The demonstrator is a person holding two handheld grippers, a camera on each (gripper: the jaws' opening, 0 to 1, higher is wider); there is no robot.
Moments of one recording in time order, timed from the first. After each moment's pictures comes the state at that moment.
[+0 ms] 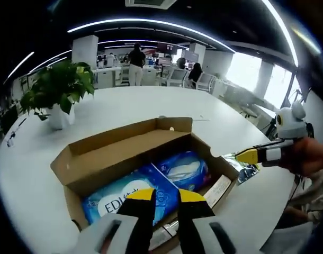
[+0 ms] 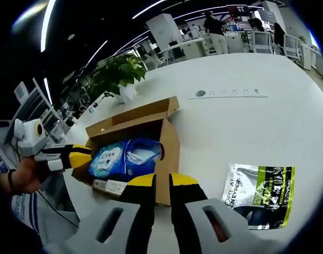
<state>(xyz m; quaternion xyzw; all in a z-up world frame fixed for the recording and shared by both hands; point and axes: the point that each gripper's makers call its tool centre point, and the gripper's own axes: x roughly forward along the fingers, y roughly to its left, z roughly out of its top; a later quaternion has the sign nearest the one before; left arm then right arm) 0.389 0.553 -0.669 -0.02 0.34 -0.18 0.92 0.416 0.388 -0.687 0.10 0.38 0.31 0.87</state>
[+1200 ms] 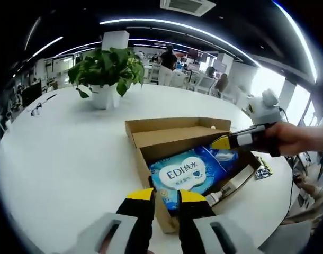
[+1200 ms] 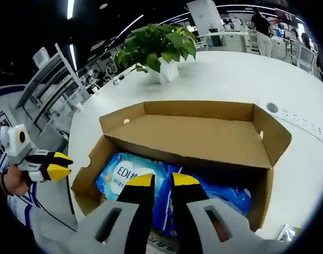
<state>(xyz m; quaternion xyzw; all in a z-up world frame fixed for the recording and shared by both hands) 0.330 0.683 -0.672 -0.08 0.33 -0.08 0.94 0.442 0.545 -0.704 0.02 0.40 0.42 0.81</state>
